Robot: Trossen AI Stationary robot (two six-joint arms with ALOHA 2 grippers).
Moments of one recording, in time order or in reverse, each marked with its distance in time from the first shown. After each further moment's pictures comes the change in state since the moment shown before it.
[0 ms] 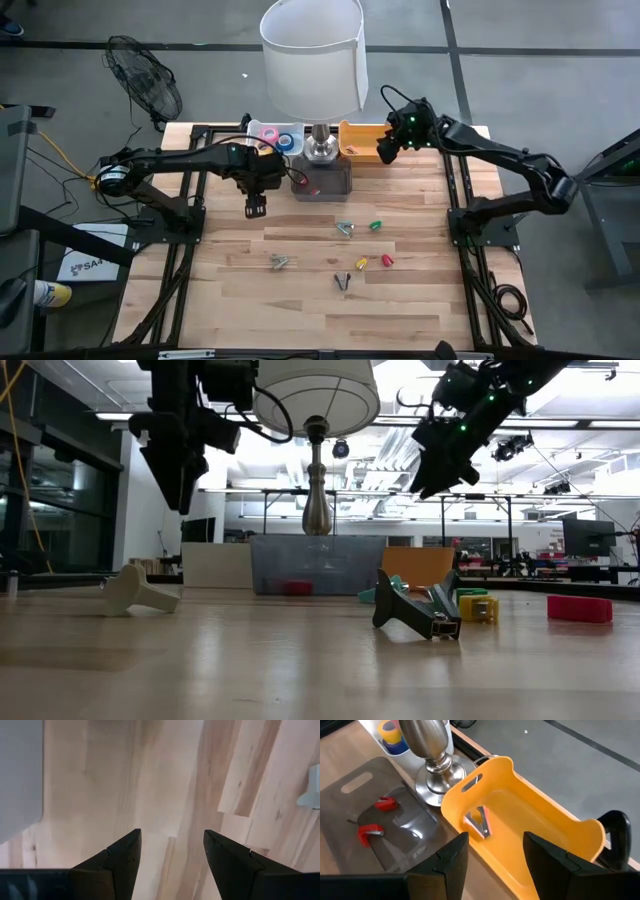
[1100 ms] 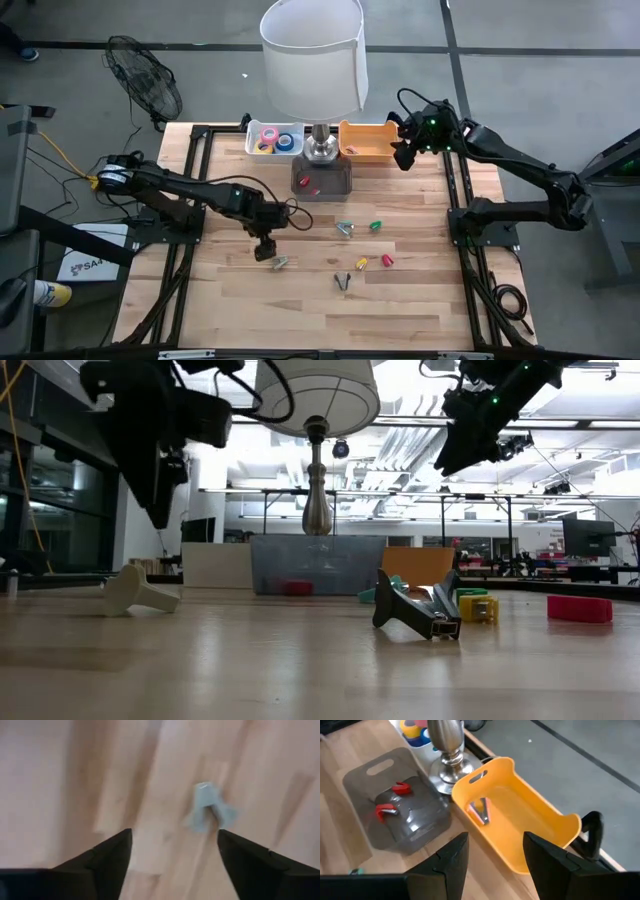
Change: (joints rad) left arm -0.368 0.017 -0.133 0.293 0.146 -0.498; right arm 0.000 -0.195 0.000 -0.173 -0.022 -0.096
